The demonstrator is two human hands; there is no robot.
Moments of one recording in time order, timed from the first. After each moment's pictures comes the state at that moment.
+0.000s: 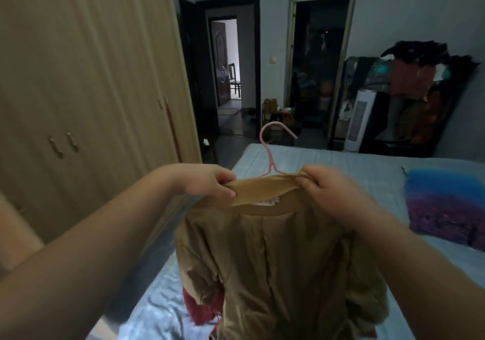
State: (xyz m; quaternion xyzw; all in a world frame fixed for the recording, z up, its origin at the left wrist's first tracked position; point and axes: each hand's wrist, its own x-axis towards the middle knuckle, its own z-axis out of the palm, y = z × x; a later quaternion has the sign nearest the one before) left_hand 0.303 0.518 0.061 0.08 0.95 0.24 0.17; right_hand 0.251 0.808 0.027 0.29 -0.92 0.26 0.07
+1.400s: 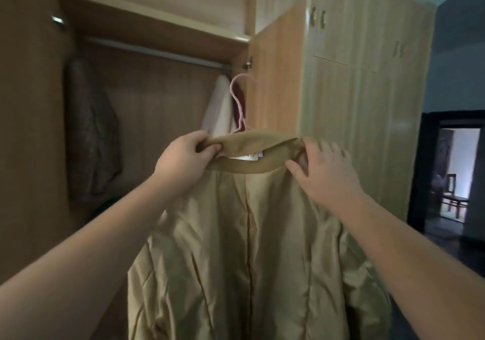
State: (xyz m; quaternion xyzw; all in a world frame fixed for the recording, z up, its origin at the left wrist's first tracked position) left_hand 0.807 0.177 0.255 -0.35 0.77 0.03 -0.53; right_hand 0.534 0.276 0.243 0.55 -0.69 0.25 0.39
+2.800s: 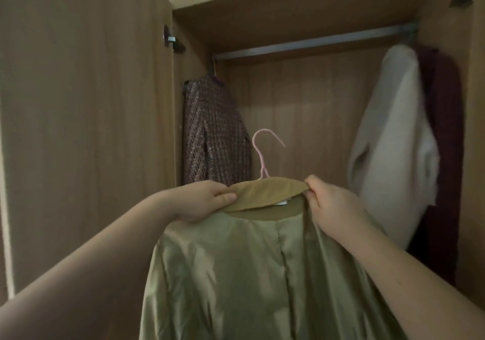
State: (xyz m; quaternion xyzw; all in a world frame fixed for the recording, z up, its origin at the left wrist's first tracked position) left_hand 0.913 -0.155 0.265 -0.65 0.74 0.02 -0.18; right_hand 0.633 -0.249 0.221 0.81 -0.42 0.39 0.16
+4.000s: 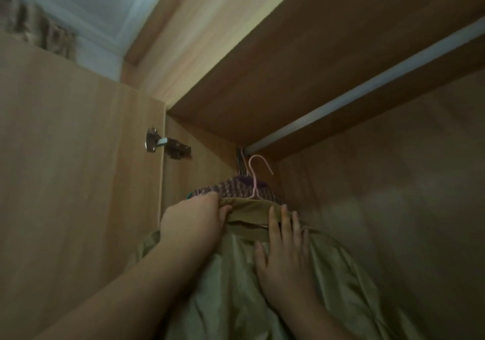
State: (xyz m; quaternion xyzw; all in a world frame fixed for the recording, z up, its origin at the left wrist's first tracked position) left_hand 1.044 -0.442 0.470 -0.71 0.37 -0.56 -0.22; right_hand 0.994 -0.619 0.372 0.70 -0.24 0.66 0.08
